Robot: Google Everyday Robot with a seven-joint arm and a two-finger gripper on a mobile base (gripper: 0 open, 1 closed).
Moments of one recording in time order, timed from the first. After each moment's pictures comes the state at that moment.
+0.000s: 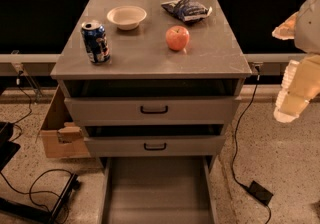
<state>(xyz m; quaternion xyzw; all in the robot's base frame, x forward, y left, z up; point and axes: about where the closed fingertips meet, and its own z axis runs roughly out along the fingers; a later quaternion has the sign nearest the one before) 0.438 -0.216 0.977 -0.60 0.78 -0.04 0.16</state>
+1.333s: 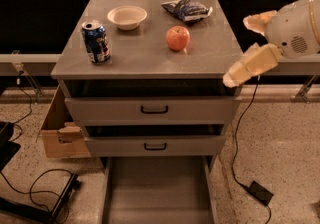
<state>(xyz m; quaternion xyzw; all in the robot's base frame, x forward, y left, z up) 0.531 -0.171 0.961 -0.52 0.74 0.13 0.40</state>
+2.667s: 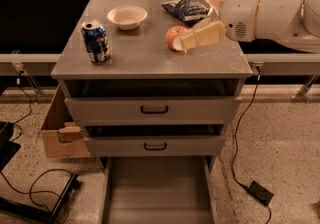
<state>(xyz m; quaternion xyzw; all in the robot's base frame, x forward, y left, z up) 0.613 -0.080 1.000 -0.46 0.64 0.23 0.58</state>
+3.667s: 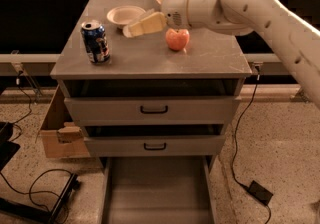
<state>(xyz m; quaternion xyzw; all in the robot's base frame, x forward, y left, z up) 0.704 0.037 0.978 -0.46 0.62 0.29 0.57</state>
